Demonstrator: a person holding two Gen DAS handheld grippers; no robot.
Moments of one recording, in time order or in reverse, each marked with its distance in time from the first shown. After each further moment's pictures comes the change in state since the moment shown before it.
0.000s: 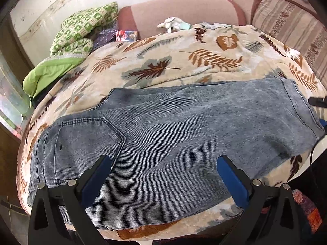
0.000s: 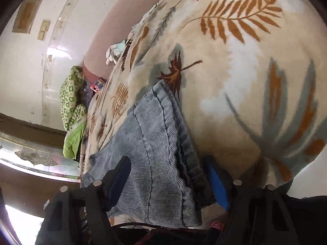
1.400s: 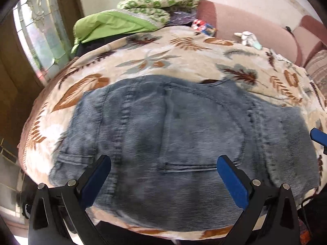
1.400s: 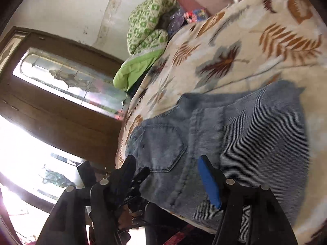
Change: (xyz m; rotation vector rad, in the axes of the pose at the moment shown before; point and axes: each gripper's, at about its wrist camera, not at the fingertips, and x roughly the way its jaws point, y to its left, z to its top) left arm 0.012 0.161 -0.043 -0.355 0.029 0.078; right arm 0.130 0.227 -0.086 -0.404 0.288 0.328
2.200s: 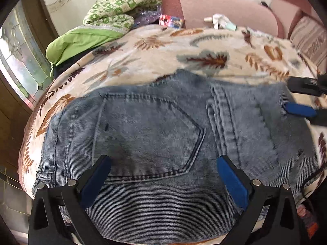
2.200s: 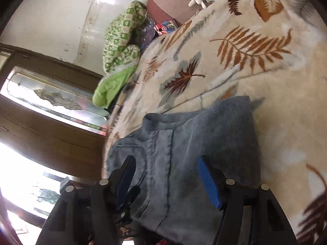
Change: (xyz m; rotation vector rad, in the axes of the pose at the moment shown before) left arm 0.019 -0.074 -0.002 0.196 0.021 0.033; right arm 0.004 -0.048 0.036 0.080 -0.025 -0.111
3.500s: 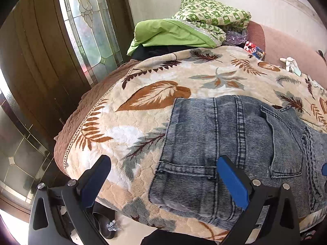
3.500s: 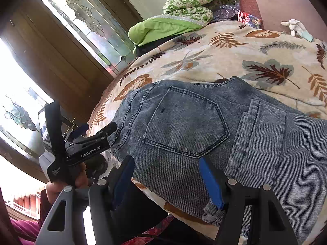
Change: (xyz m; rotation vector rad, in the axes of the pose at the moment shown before) left arm -0.026 0.188 -0.049 -0.351 -0.102 0.217; right arm 0.067 0.162 -0.101 -0.515 0.165 -0.118
